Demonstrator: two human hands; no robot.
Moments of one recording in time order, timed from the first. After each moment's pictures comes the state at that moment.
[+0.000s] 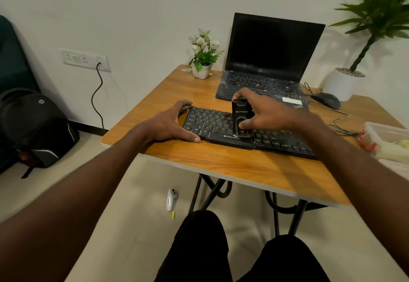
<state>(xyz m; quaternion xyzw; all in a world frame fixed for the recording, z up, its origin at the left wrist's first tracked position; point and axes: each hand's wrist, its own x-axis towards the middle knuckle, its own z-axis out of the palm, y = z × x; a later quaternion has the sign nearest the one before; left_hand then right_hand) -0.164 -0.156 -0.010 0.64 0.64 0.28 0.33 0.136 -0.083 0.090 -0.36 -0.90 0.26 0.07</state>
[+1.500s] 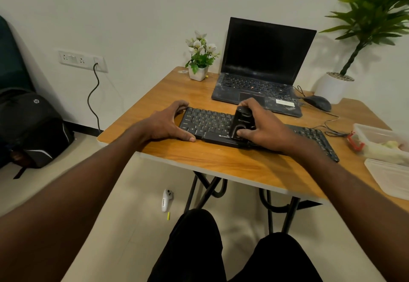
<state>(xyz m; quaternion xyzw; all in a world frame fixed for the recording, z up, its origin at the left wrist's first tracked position) -0.166 -0.152 -0.014 0.63 0.65 0.28 0.32 0.161 -0.113 0.064 -0.37 -0.88 0.22 0.17</state>
